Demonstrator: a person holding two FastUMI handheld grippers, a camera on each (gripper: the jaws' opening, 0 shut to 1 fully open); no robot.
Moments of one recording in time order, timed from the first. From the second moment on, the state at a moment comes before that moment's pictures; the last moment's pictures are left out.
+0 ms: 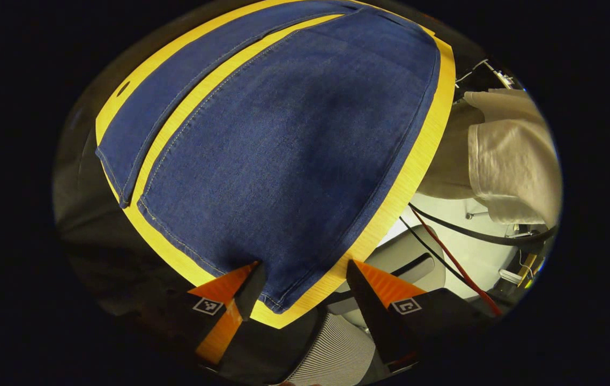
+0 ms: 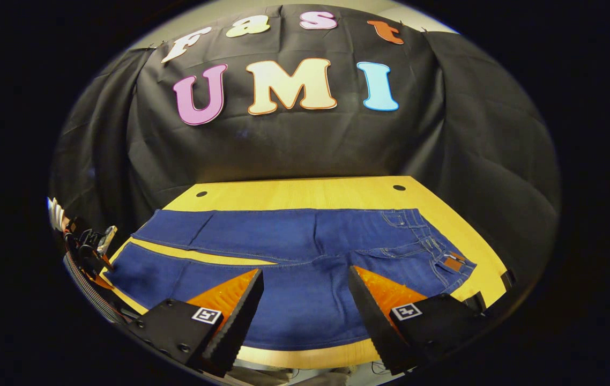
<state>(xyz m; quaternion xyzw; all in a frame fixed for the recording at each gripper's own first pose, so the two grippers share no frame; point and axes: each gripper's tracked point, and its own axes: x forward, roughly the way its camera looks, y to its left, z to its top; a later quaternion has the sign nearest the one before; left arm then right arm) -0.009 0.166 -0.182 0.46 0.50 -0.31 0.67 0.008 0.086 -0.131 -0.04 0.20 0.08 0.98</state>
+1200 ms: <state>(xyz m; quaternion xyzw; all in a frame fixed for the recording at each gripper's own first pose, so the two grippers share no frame) 0.018 0.162 -0.174 0.47 0.49 -0.31 0.67 -0.013 0.039 -0.149 -0.09 0.29 0.12 0.95</state>
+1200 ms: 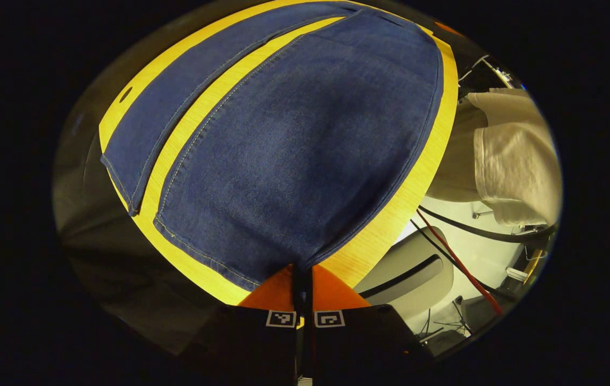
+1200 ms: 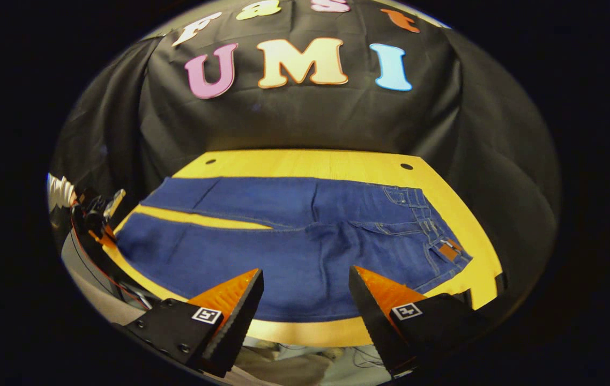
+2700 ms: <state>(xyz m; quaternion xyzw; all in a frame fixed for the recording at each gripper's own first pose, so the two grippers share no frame) 0.020 0.157 -0.172 0.38 0.56 -0.28 0.68 0.023 -0.123 -0.266 -0.52 0.59 0.32 0.53</state>
